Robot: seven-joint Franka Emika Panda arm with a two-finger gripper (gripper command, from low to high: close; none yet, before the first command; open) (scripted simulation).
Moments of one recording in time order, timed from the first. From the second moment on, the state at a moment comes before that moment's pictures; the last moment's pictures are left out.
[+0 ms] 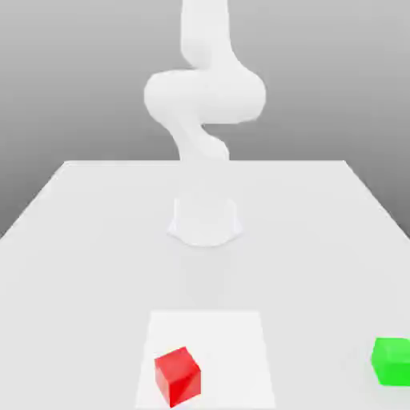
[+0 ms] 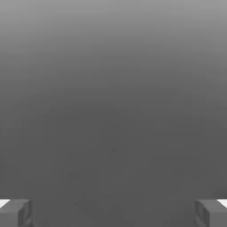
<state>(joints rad) 0.03 -0.71 -0.04 -2.32 0.01 2.34 0.73</state>
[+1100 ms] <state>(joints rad) 0.09 0.36 -0.15 -2.48 0.17 2.83 0.05</state>
